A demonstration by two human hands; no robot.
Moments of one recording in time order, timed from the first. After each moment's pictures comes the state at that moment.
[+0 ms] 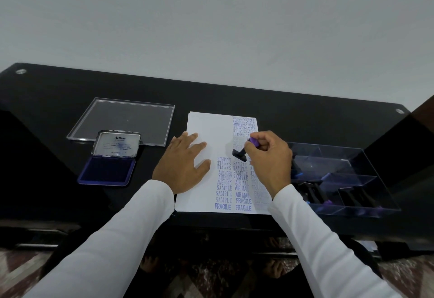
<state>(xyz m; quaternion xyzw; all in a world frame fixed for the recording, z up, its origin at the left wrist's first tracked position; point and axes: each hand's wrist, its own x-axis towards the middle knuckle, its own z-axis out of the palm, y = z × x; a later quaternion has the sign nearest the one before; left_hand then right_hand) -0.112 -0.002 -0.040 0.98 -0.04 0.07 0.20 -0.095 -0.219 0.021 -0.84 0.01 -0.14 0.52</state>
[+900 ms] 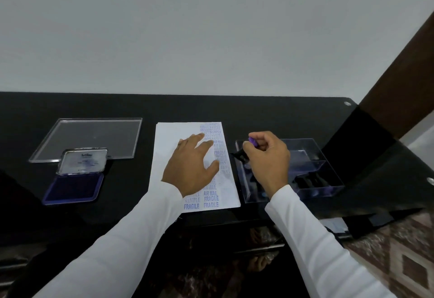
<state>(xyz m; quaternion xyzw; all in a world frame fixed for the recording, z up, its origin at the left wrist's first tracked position) -0.119 -0.101 0.015 0.96 -0.07 0.08 0.24 -0.125 -0.287 0.056 -0.82 0.06 -0.21 0.52</state>
